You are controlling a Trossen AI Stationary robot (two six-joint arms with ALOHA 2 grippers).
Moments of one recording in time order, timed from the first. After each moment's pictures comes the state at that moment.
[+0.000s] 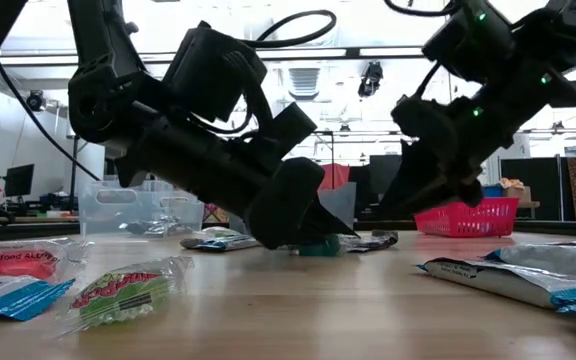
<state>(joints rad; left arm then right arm) -0.22 2.16 0.91 0.80 -0.36 -0.13 0.16 1.55 0.54 0.23 0.36 0.78</state>
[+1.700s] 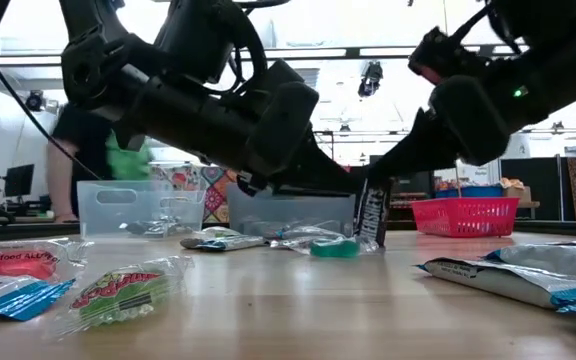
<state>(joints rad) -0.22 2.02 0.87 0.80 -0.35 -0.22 0.41 1.65 0.57 0.51 0.68 0.23</state>
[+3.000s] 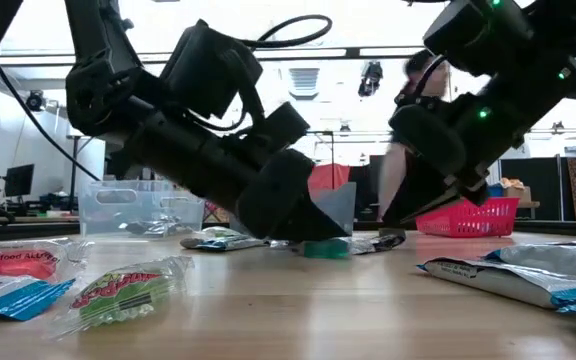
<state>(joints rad) -0.21 2.12 0.88 0.77 -0.33 -0.18 0.28 1.65 0.64 0.13 0.50 0.82</state>
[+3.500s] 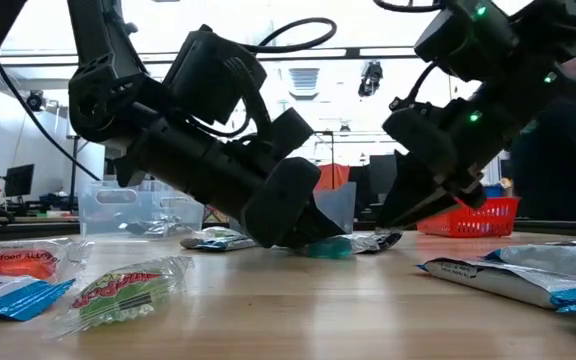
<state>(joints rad) -0.21 2.15 0.89 0.76 -0.33 -0.18 0.23 1.65 0.64 0.12 0.46 0.82</state>
